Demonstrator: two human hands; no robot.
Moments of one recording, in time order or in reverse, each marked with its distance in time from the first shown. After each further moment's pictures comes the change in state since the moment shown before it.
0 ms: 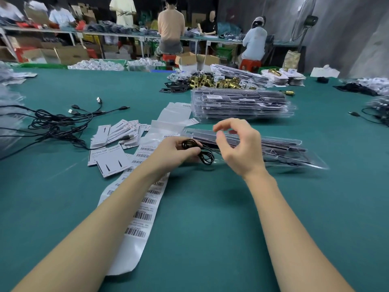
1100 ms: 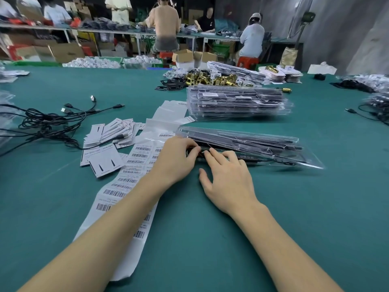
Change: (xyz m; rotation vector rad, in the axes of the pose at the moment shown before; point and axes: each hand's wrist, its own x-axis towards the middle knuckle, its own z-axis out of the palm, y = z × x) left_hand 0.003 -0.004 0.026 0.757 0.271 0.340; right_hand -0.058 -0.014 0.013 -0.779 -0.503 0.140
